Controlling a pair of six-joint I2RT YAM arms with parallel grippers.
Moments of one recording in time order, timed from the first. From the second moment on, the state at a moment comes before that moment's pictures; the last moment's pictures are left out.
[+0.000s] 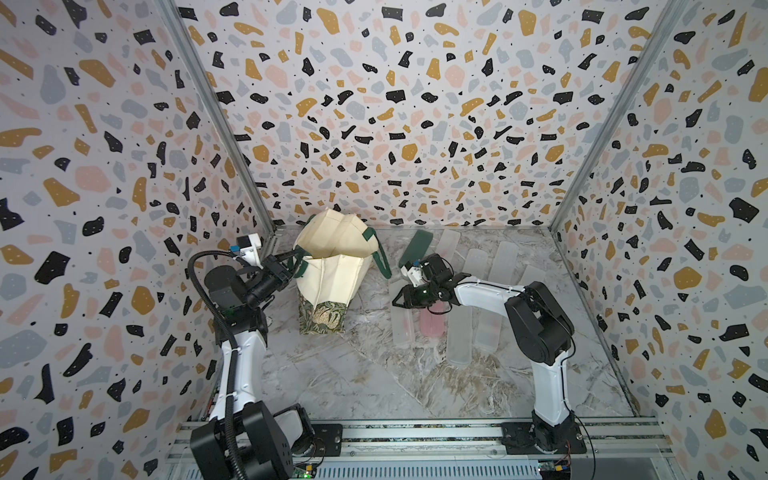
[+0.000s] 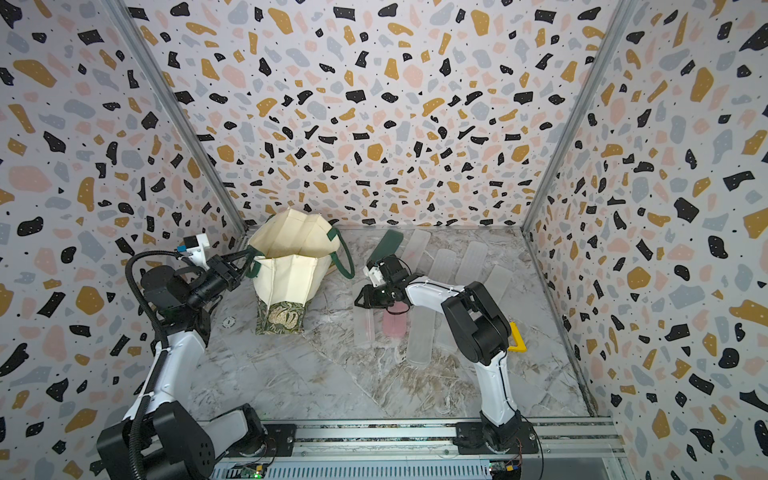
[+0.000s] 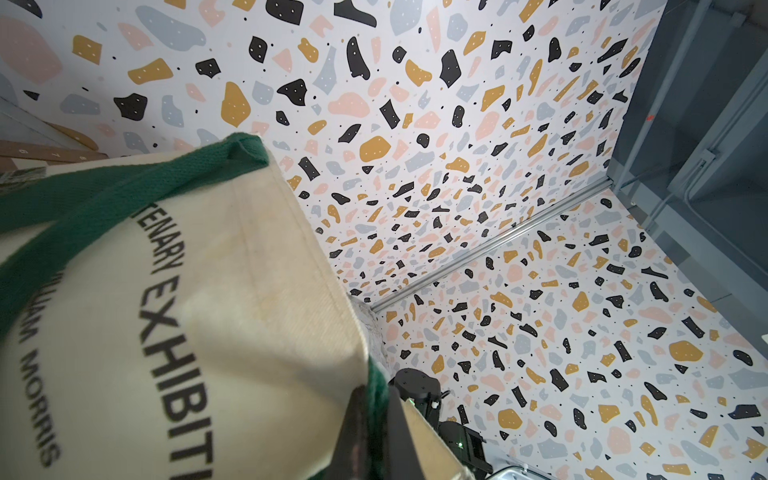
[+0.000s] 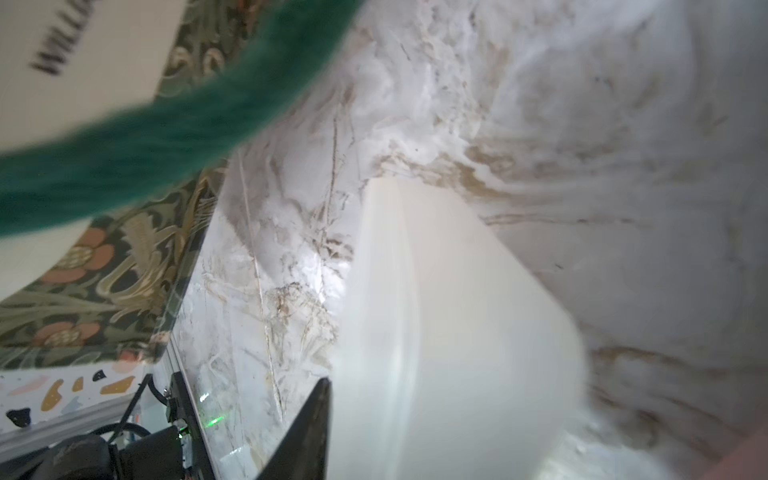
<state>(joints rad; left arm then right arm) 0.42 1.11 0.75 0.39 1.05 -1.02 0.65 2.07 1.39 -0.21 -0.55 0.49</state>
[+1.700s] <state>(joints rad) 0.42 0.84 0.78 0.10 1.14 -0.90 0.69 1.82 1.45 -0.22 -0.39 0.81</state>
